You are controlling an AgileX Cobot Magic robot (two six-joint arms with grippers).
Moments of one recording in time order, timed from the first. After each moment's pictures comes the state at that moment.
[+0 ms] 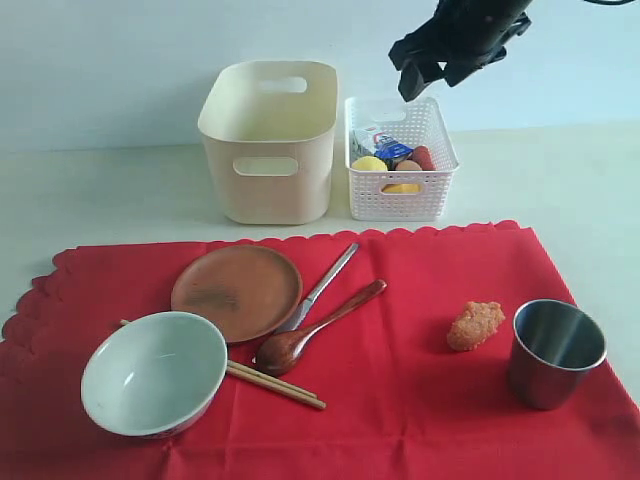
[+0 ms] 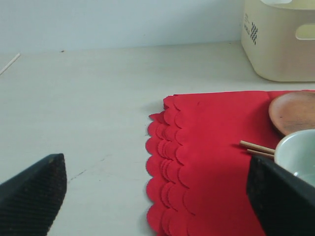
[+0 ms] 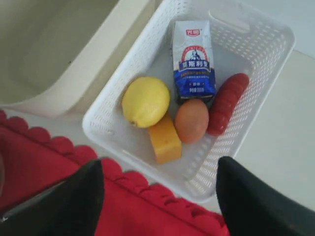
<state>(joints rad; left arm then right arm) -0.02 0.00 0.00 0.11 0.38 -0.06 0.23 2.16 -2.11 0.17 1.09 -0.31</state>
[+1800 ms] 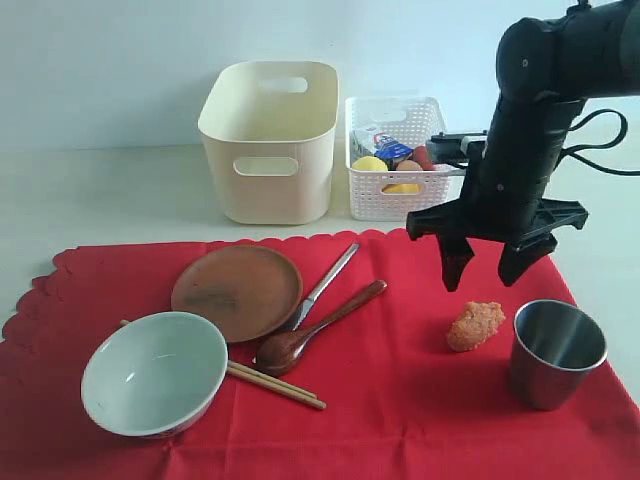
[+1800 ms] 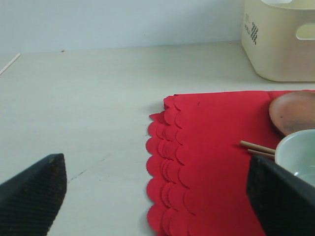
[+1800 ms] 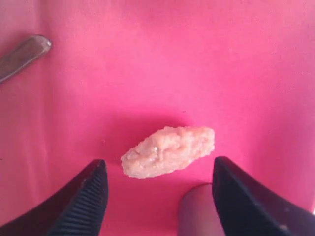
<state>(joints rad) -0.02 0.00 0.00 0.11 0.38 -0.06 0.31 1.96 -1.38 0.06 1.09 0.18</state>
